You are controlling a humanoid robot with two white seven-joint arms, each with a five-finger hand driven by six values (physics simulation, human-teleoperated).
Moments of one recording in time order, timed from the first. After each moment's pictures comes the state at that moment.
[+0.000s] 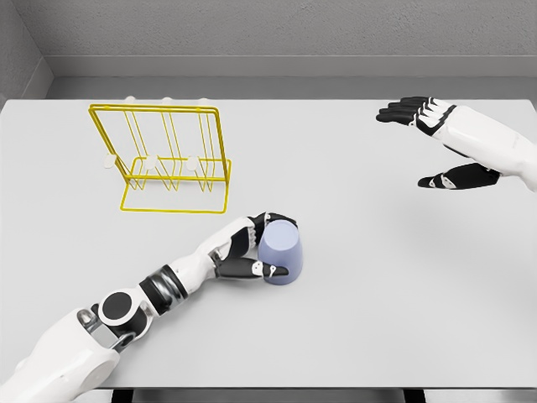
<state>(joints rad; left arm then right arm) -0.23 0.46 -0.79 -1.60 0.60 -0.13 -0.18 -0.28 -0.71 0.05 -1.68 0.09 -0.61 0.61</state>
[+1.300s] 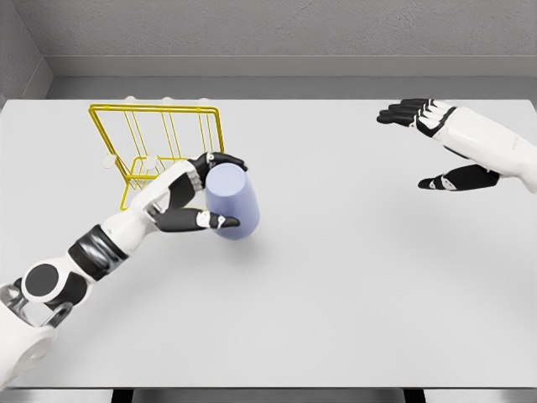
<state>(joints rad) -0.23 0.63 -0.57 -1.80 0.61 -0.15 -0.18 -0.28 -0.71 0.05 -1.68 0.09 -0.61 0.61</state>
